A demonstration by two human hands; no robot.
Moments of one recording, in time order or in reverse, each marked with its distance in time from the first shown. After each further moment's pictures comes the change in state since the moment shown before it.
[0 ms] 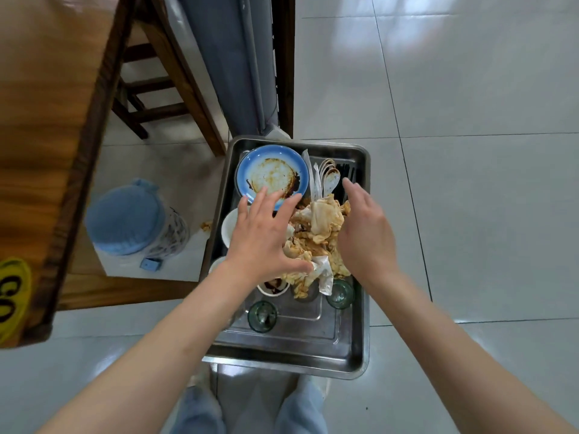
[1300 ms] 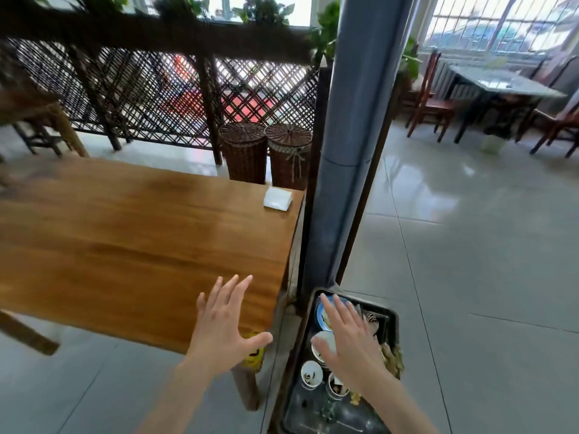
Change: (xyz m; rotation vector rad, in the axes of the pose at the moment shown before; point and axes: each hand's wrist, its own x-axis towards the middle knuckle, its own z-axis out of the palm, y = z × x) left_hand -0.267 -0.077 -0.312 -0.131 0.319 -0.354; right_hand -0.139 -0.262 -0.171 -0.170 -0.290 -0.362
